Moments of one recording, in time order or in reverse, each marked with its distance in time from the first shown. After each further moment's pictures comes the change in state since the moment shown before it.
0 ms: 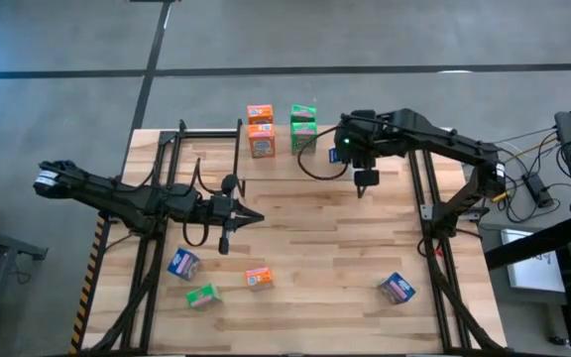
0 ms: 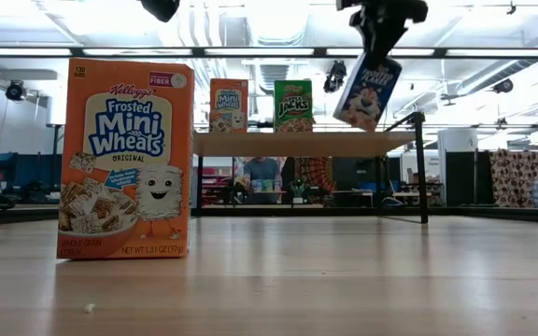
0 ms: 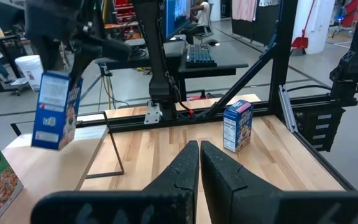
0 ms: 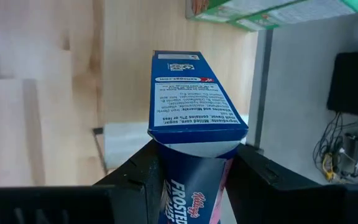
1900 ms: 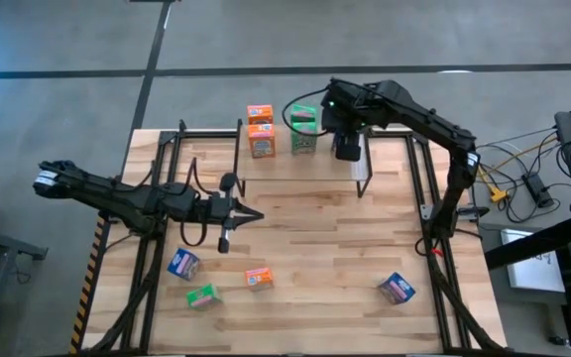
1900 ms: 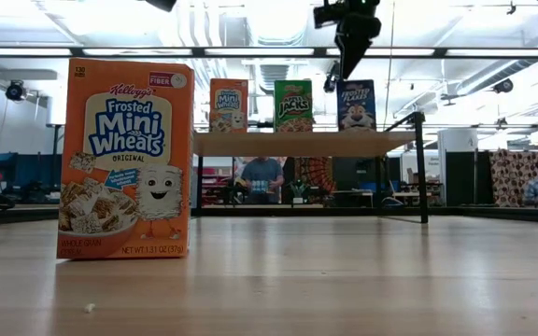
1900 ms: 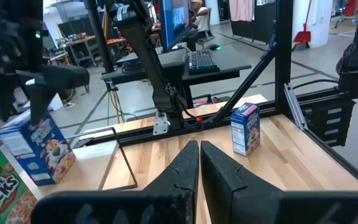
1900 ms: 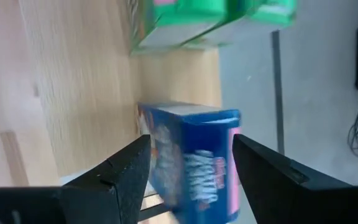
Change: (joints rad) left arm 0.000 -0.007 0.008 0.017 -0.001 0.109; right arm -0.187 0.211 0.296 -0.027 -0.112 -0.003
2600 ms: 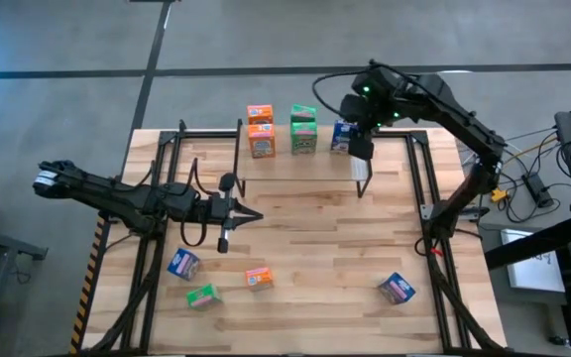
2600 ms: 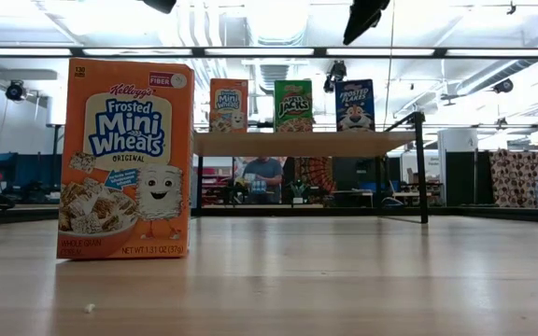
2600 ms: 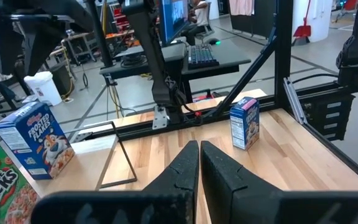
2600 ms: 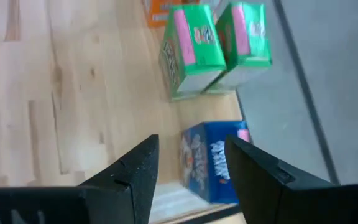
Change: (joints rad) left arm 0.001 -0.005 0.000 -0.030 0.000 -0.003; right arm -0.028 -0.181 -0.036 0.088 -0.252 0.071
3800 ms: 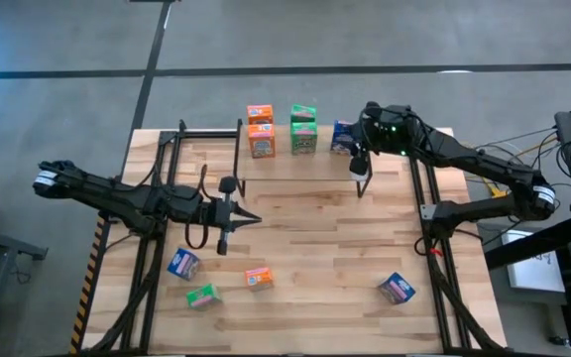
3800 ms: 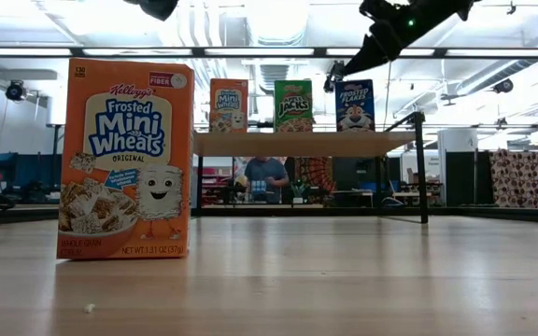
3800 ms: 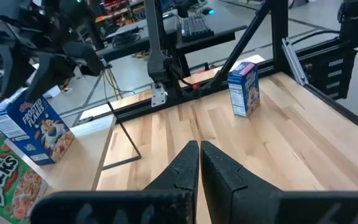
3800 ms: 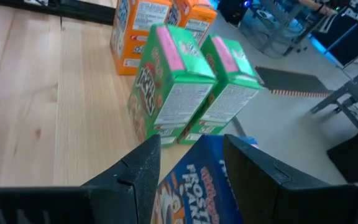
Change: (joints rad) left arm 0.000 -0.005 -0.008 -0.107 0.003 0.082; right arm -0.043 -0.472 -1.035 1.068 -0.019 -0.095
